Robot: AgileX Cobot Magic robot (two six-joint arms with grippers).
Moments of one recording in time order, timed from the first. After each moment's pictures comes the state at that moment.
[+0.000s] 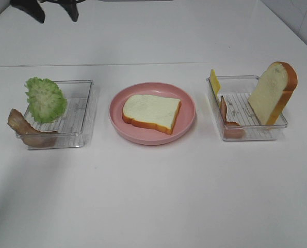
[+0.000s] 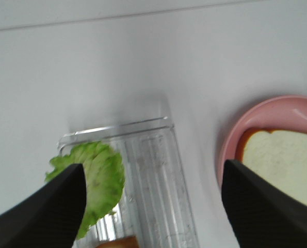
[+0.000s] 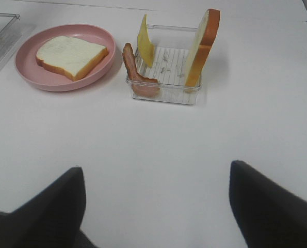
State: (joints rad) left arm -0.20 2.21 -2.26 -0.07 1.22 -0.14; right arm 0.04 -0.01 -0.51 0.11 1.08 -0.16
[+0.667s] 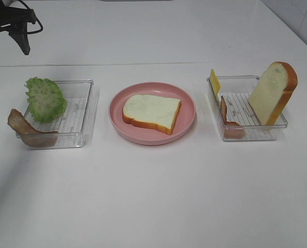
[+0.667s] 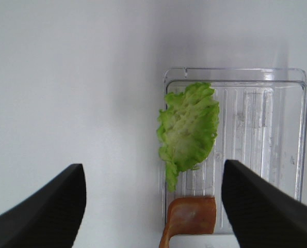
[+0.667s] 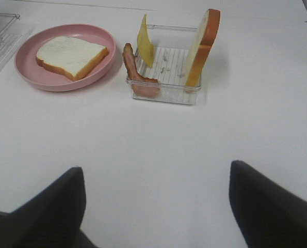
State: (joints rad) left arm -0.03 2.17 -2.04 -0.05 1.22 -0.14; right arm 0.04 -0.01 -0.51 0.11 1.08 -0.16
